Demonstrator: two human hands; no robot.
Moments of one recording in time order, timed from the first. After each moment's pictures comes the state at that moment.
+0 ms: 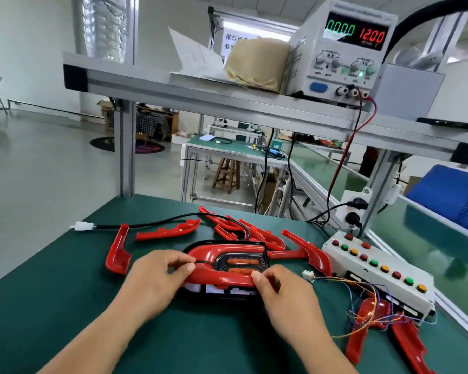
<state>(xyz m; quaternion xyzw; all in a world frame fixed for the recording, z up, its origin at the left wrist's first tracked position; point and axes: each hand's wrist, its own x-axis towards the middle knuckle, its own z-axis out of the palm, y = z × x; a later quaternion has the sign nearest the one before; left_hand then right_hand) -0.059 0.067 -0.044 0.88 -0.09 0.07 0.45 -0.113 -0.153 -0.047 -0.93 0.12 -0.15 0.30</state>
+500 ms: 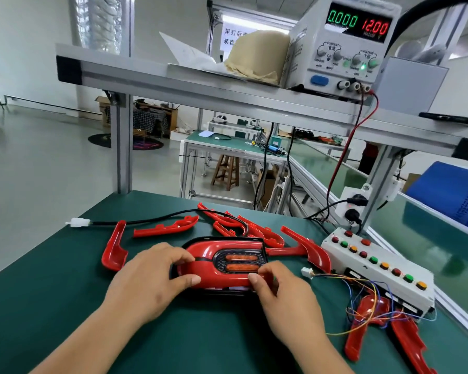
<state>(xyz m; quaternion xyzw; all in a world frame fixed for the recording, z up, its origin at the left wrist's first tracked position) -0.059 0.073 -0.044 0.93 -0.16 0.08 0.31 -0.117 -0.153 -0.052 -0.94 0.11 -0.17 0.28</state>
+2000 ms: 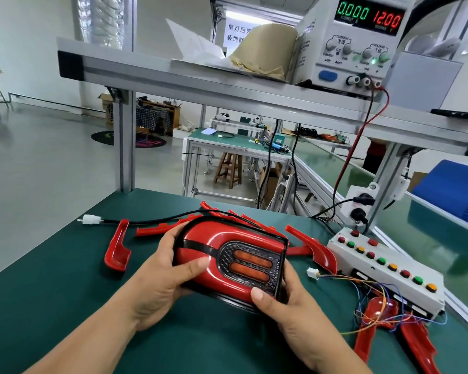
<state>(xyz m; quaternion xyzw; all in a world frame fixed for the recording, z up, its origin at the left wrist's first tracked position) -0.048 0.060 -0.059 0.54 -0.17 -0.15 0.81 -0.117 -0.162 -0.064 -0.70 -0.12 -0.03 0.70</state>
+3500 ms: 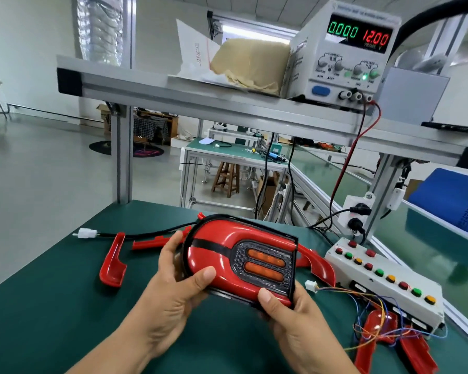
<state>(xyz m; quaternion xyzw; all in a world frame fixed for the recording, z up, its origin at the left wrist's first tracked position) -0.059 0.038 -0.056 0.47 -0.15 -0.08 0.87 -0.113 -0.156 -0.060 -0.58 -0.07 -0.08 0.81</state>
